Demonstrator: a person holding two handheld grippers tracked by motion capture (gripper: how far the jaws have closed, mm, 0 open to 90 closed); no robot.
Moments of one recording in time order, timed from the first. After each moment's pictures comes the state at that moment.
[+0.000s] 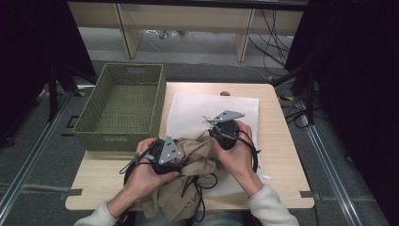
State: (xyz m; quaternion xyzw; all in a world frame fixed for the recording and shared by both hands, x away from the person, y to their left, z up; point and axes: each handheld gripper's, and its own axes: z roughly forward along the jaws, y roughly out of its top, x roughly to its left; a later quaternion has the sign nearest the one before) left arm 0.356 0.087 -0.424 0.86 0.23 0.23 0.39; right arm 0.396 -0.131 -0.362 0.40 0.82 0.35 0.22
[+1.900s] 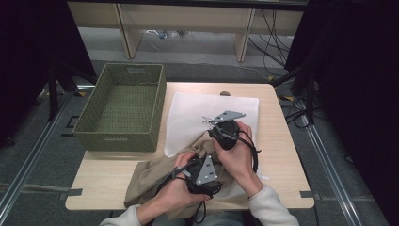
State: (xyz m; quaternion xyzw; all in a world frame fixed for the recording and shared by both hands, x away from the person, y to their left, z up) left arm 0.329 -0.008 -0.448 0.90 0.11 0.22 0.36; right arm 0.395 -0.132 -0.362 0.39 0.82 0.35 0.21
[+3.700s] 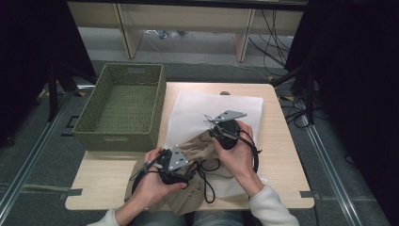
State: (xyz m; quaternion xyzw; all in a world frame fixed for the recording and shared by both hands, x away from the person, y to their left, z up) left arm 0.338 0.066 -0.442 0.87 0.26 0.19 0.37; right arm 0.393 -0.132 -0.361 0.41 0.81 0.36 0.20
